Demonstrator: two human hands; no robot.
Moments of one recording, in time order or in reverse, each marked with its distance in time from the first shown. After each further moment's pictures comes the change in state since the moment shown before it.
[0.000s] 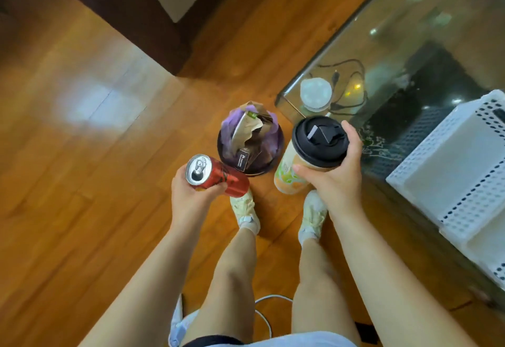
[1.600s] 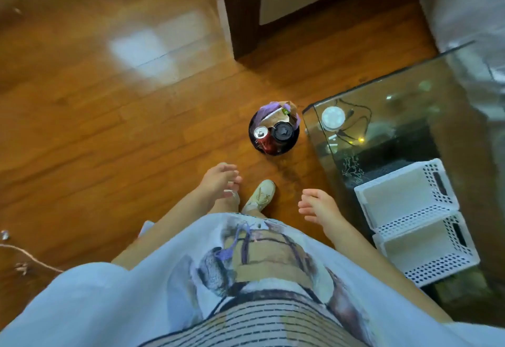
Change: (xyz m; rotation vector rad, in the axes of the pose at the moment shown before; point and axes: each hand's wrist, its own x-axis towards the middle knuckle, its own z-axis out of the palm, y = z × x) left_hand -0.153 0.007 -0.067 -0.215 -0.173 -0.432; right_hand -0.120 -0.038 -0.054 -0.461 -0.462 0.557
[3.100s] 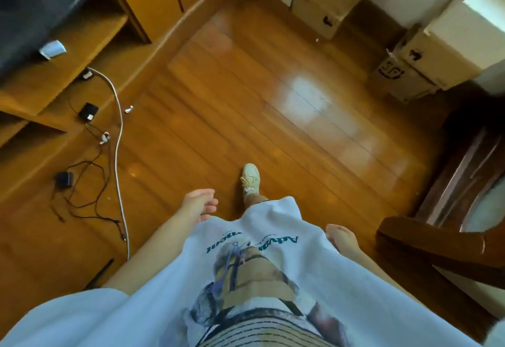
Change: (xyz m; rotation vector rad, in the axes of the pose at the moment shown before) left_hand -0.022 -0.169 -0.532 -1.137 0.490 -0.146; right_hand -0.100 -0.290 0.531 -0.644 -0.173 -0.194
